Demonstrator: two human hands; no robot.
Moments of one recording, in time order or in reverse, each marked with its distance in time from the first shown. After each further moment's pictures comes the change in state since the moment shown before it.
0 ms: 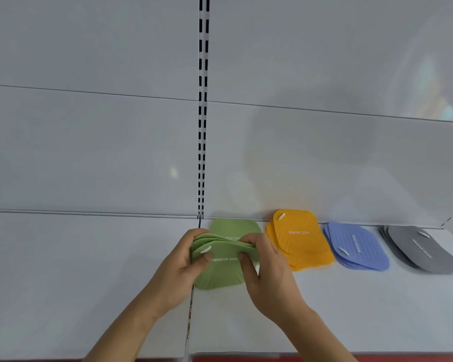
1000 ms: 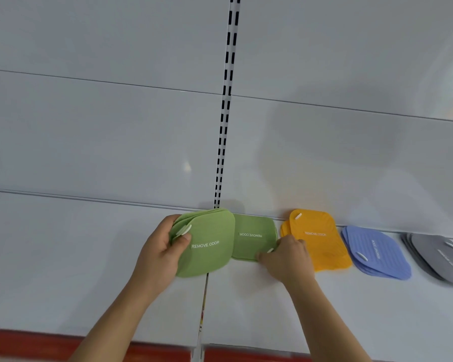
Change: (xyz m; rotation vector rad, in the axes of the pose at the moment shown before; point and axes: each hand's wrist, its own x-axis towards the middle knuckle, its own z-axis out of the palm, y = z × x) left_hand -0.013 -0.003 -0.039 0.097 0.353 0.004; right_hand 0.042 0.043 0.018 -0.376 -0.271 0.859
